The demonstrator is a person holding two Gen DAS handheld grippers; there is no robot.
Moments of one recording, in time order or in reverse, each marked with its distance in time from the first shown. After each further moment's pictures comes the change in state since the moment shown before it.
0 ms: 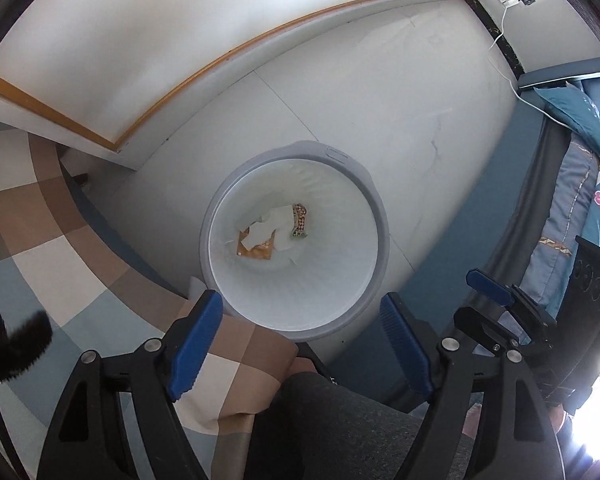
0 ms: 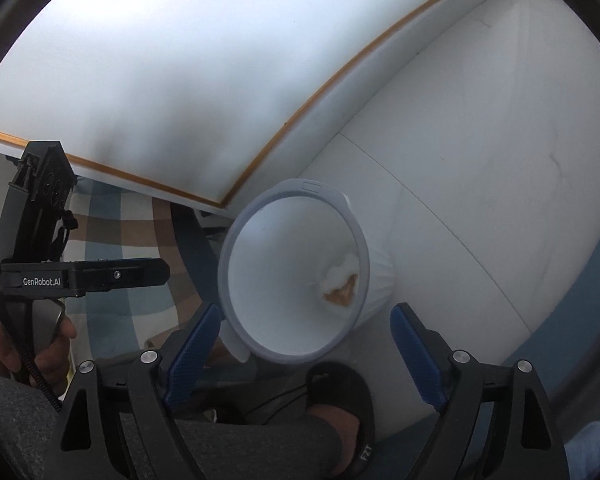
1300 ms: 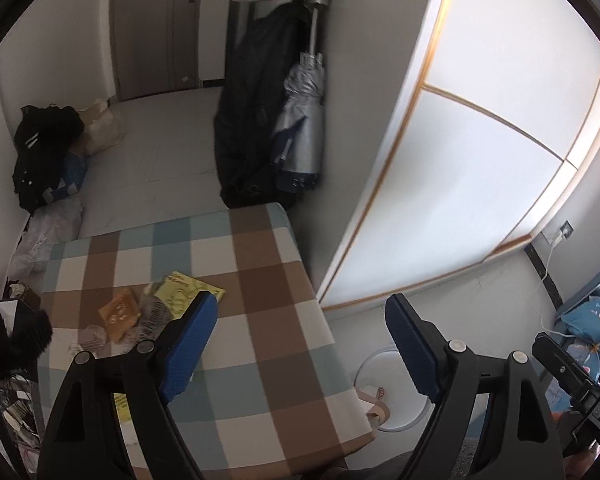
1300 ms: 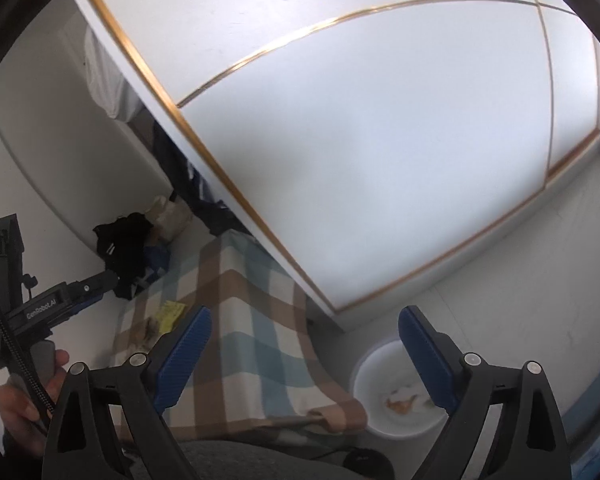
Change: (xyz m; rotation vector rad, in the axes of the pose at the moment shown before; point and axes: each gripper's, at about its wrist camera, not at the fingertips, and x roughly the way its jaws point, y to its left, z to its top) left arm -0.258 0.141 -0.216 -0.413 -0.903 0.251; right arm -0.148 0.226 -0.014 -0.431 -0.388 0.122
